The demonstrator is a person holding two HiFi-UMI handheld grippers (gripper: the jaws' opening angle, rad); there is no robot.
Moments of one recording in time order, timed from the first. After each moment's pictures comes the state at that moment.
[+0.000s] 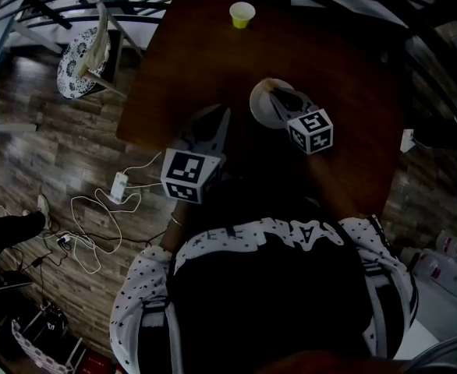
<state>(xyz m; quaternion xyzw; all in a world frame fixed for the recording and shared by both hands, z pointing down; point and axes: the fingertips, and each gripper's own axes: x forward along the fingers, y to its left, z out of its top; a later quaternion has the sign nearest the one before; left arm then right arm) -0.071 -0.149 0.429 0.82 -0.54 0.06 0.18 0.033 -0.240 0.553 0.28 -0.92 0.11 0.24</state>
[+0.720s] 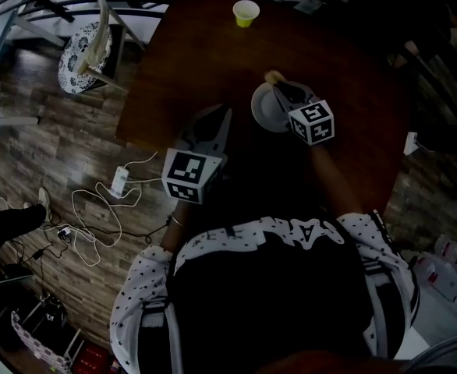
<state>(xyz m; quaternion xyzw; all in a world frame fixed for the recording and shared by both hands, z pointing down) -0.069 -0.163 0.438 0.81 -0.54 0.07 0.19 0.035 -0.273 0.575 0.27 -0.92 0.11 0.28</state>
